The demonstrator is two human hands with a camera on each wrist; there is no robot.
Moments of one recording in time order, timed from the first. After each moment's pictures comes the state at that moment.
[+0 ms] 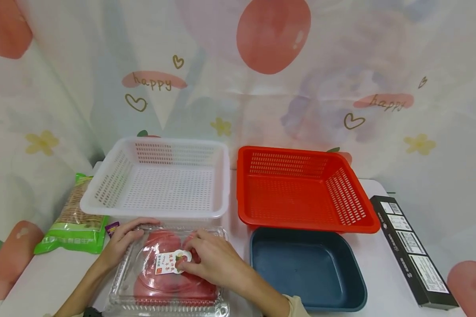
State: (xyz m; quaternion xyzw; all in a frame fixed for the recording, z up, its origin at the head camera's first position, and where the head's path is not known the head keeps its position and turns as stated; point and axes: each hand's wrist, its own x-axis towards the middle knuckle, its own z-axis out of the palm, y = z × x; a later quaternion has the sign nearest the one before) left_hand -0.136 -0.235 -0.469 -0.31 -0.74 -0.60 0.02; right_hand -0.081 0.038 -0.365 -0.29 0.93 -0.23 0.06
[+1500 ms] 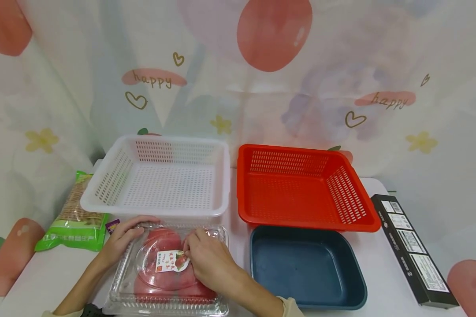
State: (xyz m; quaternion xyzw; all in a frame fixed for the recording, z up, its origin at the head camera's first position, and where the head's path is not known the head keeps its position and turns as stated) left_hand -0.136 -0.237 -0.465 -0.29 -0.76 -0.58 0.01; right_hand -0.076 0.028 -0.384 -0.31 0.94 -0.15 -0.08
